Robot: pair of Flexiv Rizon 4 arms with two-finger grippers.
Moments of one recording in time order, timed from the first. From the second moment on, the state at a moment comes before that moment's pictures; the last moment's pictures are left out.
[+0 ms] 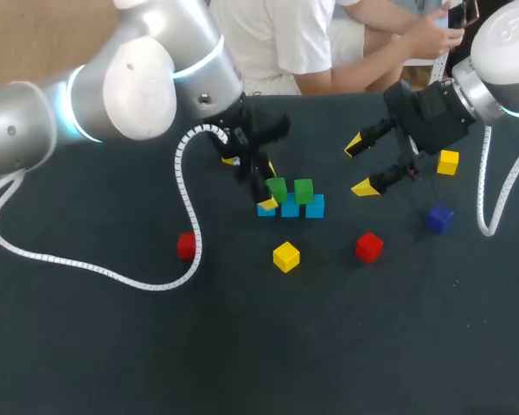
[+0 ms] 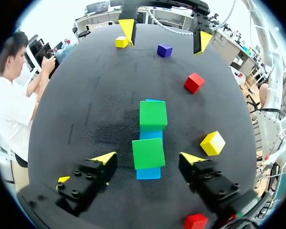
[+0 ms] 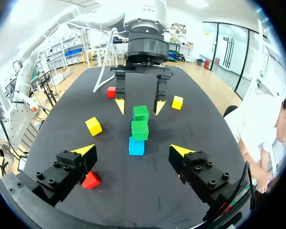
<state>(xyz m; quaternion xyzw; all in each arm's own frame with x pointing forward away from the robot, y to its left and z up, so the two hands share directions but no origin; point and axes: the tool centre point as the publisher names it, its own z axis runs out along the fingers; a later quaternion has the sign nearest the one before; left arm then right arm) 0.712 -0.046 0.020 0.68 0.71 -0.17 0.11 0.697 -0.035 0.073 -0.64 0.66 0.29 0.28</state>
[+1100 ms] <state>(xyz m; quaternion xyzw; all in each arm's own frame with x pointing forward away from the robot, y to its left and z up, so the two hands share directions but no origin) 0.694 0.023 0.070 0.68 0.68 -0.20 0.21 0.697 -0.035 0.073 -0.64 0.66 0.29 0.28</state>
